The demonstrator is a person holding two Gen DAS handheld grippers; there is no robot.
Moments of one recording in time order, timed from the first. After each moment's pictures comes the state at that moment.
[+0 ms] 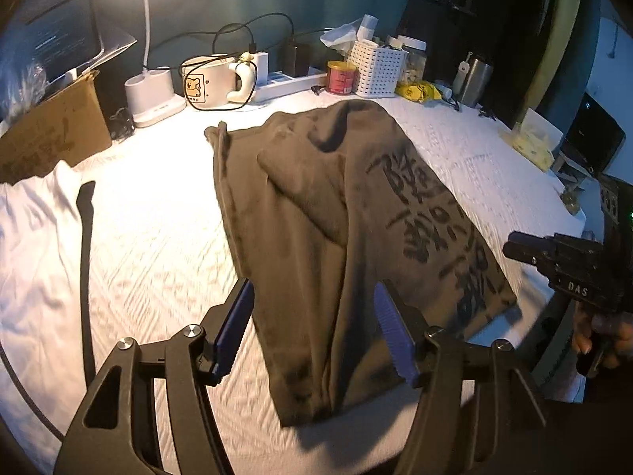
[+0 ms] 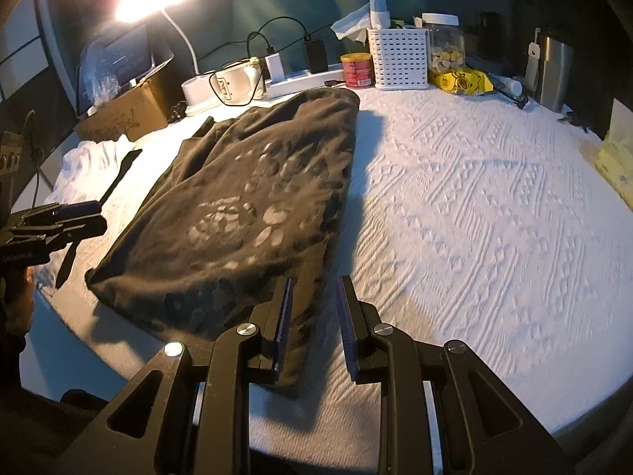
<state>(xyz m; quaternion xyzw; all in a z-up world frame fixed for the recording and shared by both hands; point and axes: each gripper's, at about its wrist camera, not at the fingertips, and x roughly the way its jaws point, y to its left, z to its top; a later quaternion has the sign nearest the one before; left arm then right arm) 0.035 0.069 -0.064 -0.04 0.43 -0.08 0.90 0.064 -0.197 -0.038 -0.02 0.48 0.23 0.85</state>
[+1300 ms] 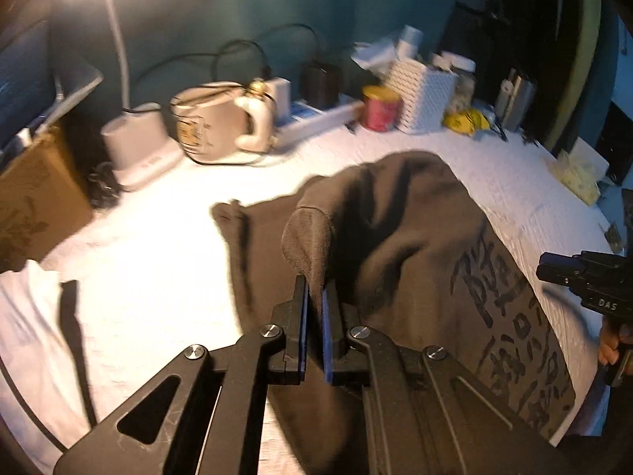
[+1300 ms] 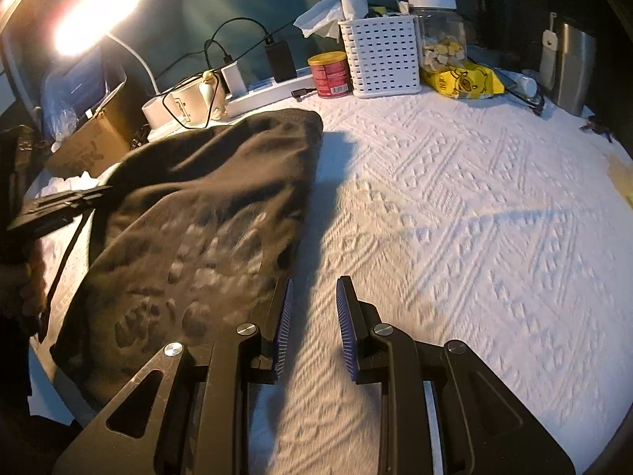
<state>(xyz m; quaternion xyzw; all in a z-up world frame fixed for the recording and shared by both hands) 0.152 0.101 -0.068 -0.01 0.41 -0.06 0.91 0.174 -0.198 -0.067 -0.01 0.49 0.23 0.84</state>
